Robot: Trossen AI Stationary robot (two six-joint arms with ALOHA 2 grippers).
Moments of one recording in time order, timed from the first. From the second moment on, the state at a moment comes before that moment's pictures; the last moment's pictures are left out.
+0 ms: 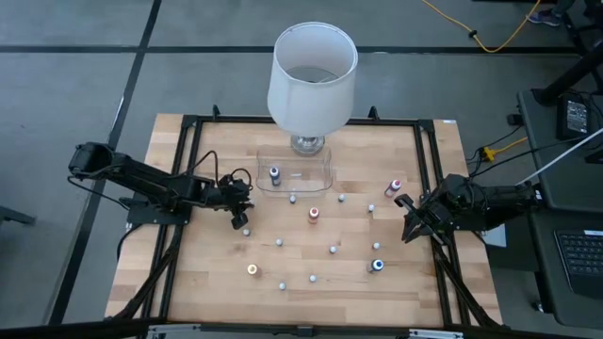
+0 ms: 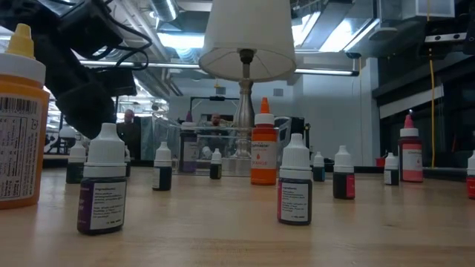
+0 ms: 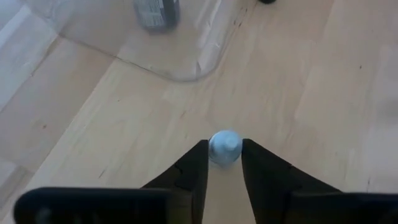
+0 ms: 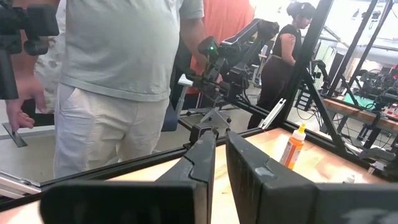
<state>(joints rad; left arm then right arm) -0.09 1.12 0.35 -0.17 -0.28 -0.48 0.08 0.00 0.01 0.08 -0.74 -0.19</state>
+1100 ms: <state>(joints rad) -0.09 1.12 0.45 -0.34 -0.28 -0.34 0.08 0.00 0.01 0.08 -0.74 -0.19</state>
